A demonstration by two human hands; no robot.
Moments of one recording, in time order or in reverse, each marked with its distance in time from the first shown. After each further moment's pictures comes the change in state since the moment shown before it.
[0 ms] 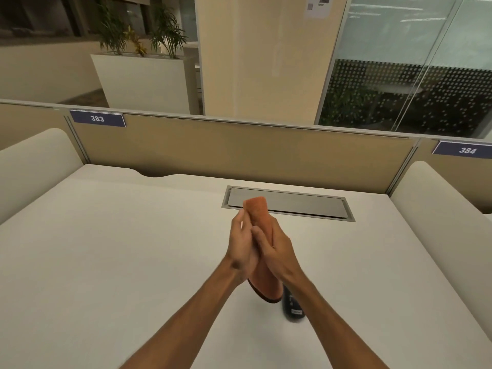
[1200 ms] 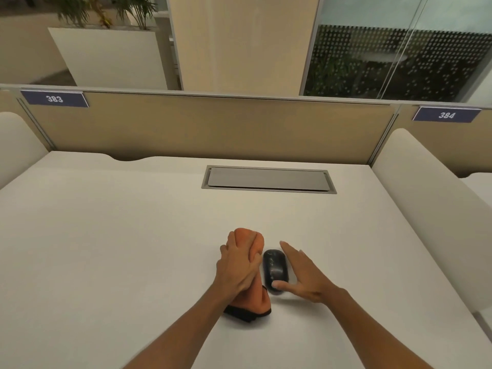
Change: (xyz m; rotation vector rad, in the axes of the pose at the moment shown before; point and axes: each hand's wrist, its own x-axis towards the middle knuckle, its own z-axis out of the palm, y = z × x) left_hand 0.002 -0.116 -0.042 1.569 0.132 0.007; right_hand -0.064 0.147 -0.101 -0.646 -0.462 0.132
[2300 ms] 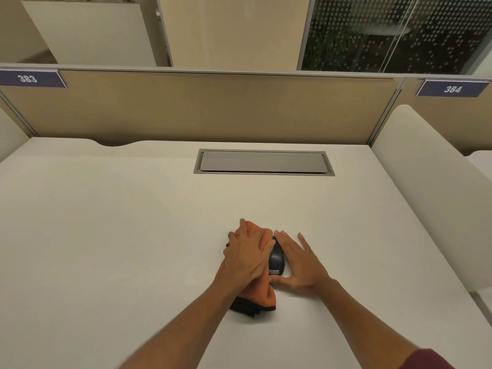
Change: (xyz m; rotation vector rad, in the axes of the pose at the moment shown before) left_hand 0.004 0.028 0.018 0.190 -0.140 0.019; right_hand 0.005 0.016 0.023 -0.257 0.101 -0.143
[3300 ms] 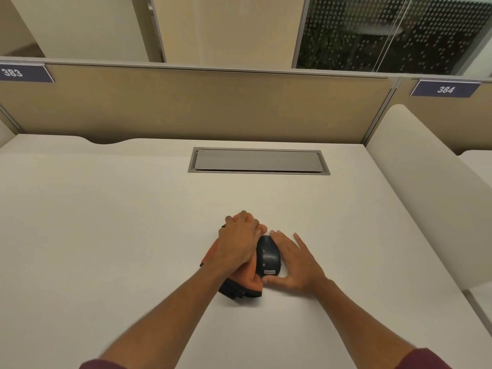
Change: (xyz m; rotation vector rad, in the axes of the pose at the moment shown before) left_hand 0.024 -0.001 -0.030 0.168 0.010 0.133; right_hand -0.001 0.001 0.004 0.006 0.063 0.033
